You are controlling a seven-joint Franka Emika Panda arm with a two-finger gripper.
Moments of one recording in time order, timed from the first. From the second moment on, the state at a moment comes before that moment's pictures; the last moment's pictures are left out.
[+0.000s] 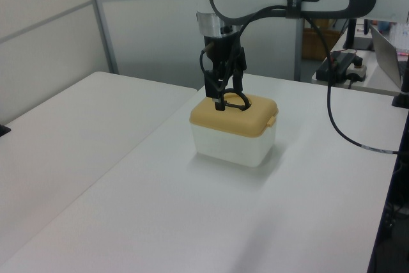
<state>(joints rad) 0.07 0.07 0.04 -1.47 -0.04 1.50 0.04</state>
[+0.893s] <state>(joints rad) -0.12 0.12 0.03 -1.46 -0.01 1.69 -0.09</state>
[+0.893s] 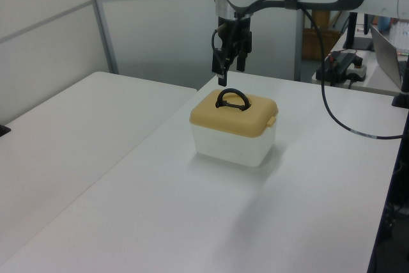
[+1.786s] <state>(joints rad) -0.25 0.29 0.03 -1.45 0.04 1.97 -0.25</state>
